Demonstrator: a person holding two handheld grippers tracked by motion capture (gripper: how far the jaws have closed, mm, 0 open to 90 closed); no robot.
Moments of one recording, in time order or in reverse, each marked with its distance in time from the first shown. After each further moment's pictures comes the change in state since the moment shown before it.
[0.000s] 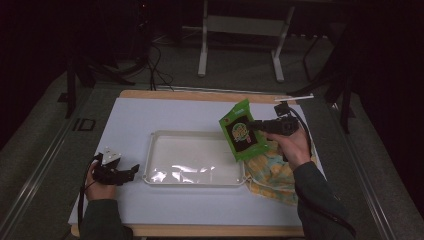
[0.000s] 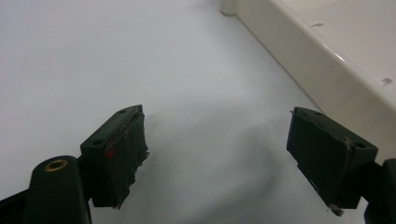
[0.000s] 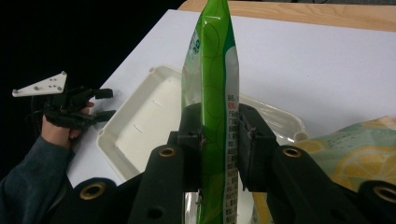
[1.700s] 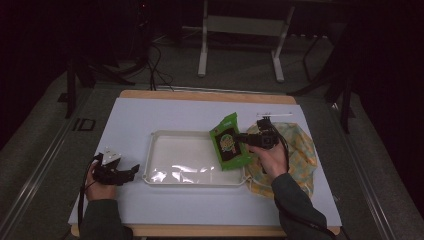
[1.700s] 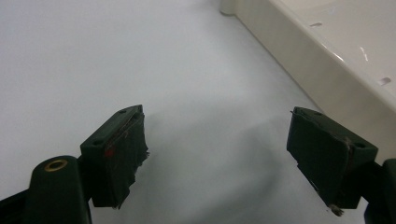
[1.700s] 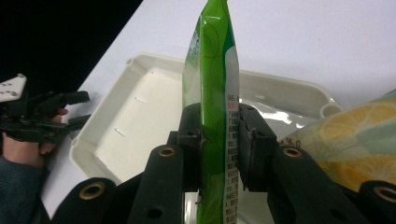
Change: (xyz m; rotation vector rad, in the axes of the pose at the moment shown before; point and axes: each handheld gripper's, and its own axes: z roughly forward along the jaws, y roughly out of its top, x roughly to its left) left arm 0.000 0.000 0.000 -0.001 -0.001 0.004; right arm 0.002 -0.039 0.058 -0.012 -0.058 0.102
